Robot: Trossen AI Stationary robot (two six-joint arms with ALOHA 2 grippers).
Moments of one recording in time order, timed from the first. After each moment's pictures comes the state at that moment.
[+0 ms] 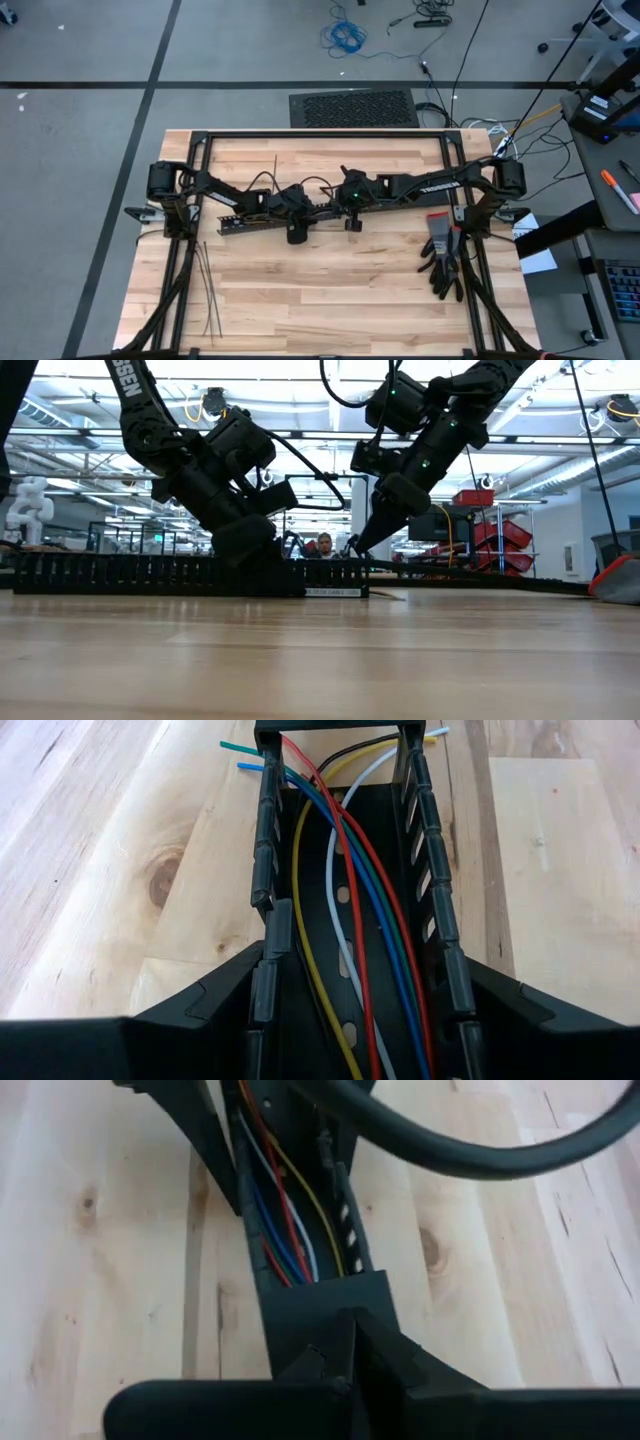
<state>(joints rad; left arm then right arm) 0.12 1.80 0.68 0.41 -0.02 0.06 -0.13 1.68 0.96 -0.15 0.07 -0.12</state>
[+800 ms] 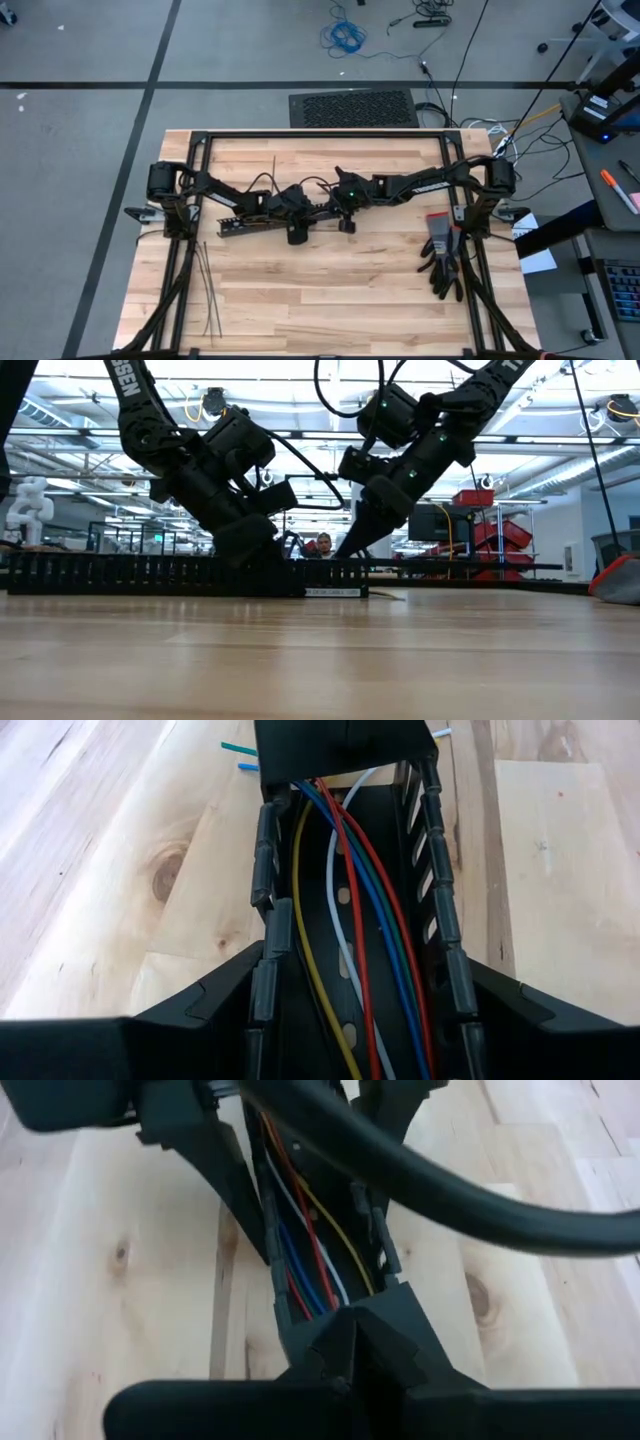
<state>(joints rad) 0.12 1.80 0.68 0.42 -0.05 0.03 -0.15 1.79 0.96 -0.01 -0.04 -0.09</state>
